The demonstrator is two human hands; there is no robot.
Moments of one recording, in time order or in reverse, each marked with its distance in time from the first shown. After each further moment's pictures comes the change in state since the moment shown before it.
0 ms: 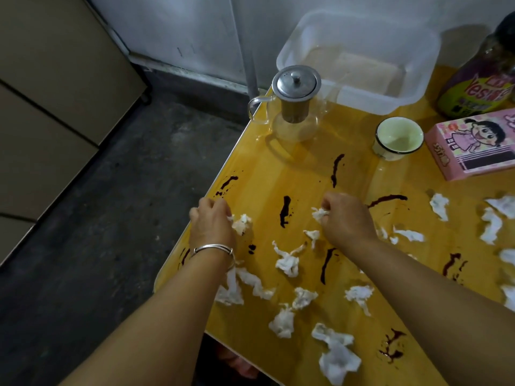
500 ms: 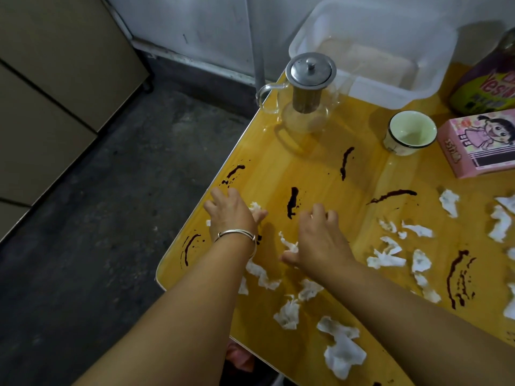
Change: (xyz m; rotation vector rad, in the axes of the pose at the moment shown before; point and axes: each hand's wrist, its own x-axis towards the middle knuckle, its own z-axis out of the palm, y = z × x) left_hand 0.002 0.012 0.015 0.022 -0.105 -0.089; right_hand -0.046 -0.045 0.027 -0.213 -0.259 -0.082
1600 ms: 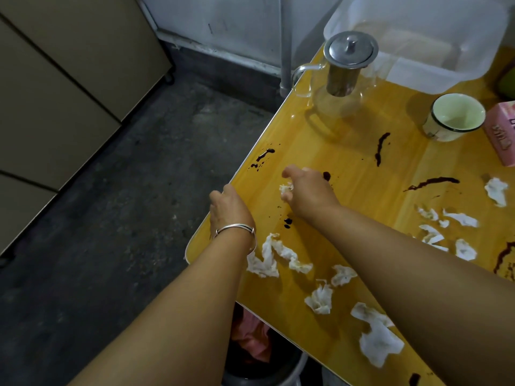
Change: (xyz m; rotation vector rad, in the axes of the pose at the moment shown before) left_hand 0.000 -0.055 -0.001 -0.181 0.063 -0.135; right_hand 0.056 -0.052 0.002 0.228 0.135 -0.118
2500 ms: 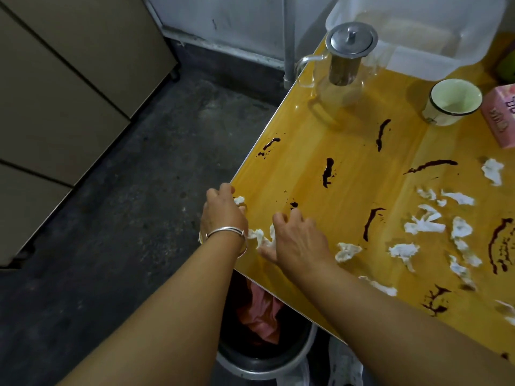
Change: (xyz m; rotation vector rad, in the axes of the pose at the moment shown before) left_hand -0.028 -0.033 -0.023 0.044 0.024 0.082; right_hand -0.093 -0.022 0.047 -0.348 -0.137 -0.075
